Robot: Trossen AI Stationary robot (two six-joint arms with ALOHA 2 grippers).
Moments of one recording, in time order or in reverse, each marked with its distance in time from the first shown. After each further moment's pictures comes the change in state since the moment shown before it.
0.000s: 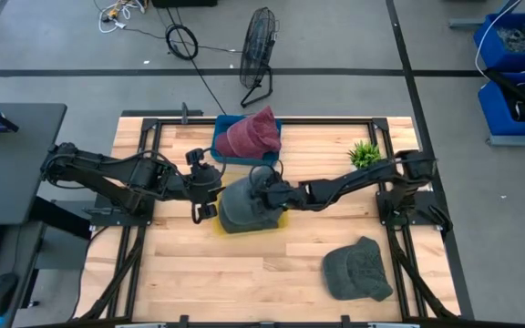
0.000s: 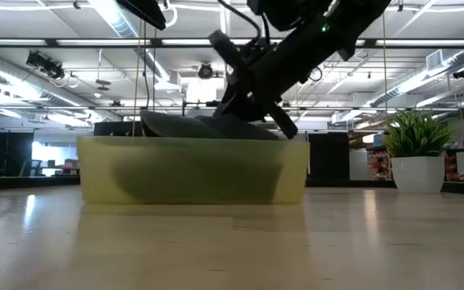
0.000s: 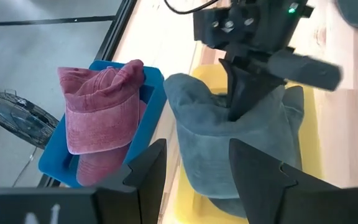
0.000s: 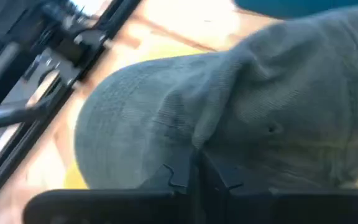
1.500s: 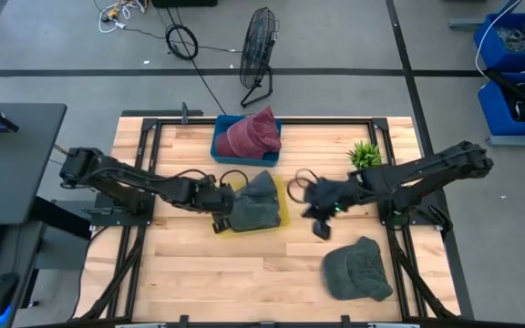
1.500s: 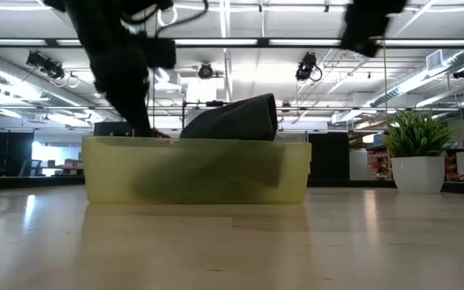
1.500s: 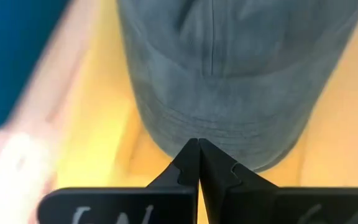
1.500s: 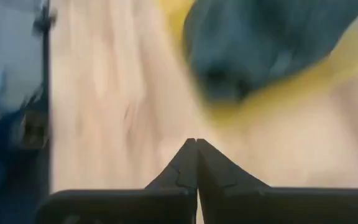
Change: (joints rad) left arm 0.073 0.216 -0.359 0.305 0.247 -0.238; right arm 0.143 -0.535 -0.001 -0.799 -0.308 -0.442
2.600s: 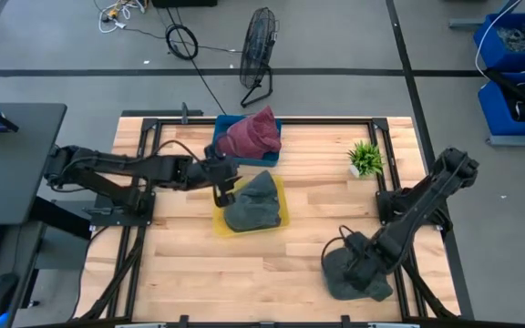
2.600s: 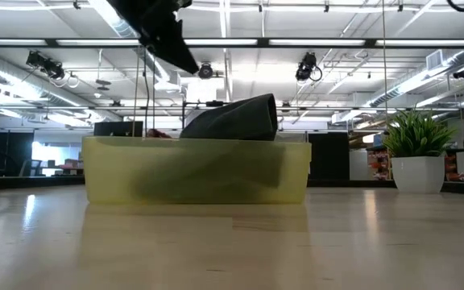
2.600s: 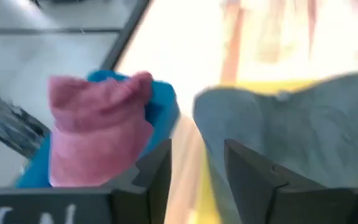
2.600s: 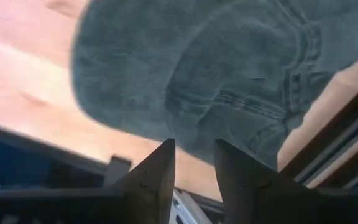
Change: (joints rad) left arm 0.133 -0.167 0.115 0.151 -0.138 0.411; right arm 0.566 0.197 0.001 -0.334 -0.173 1.464
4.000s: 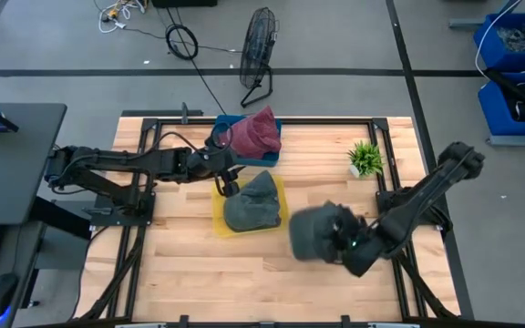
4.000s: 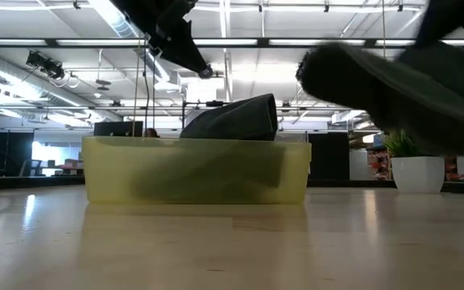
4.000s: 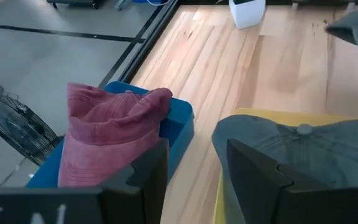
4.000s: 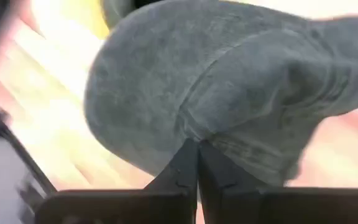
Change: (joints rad) left arm 0.081 0.000 0.000 0.090 0.019 -0.014; right arm -0.084 -0.111 -0.002 0.110 0.678 -0.311
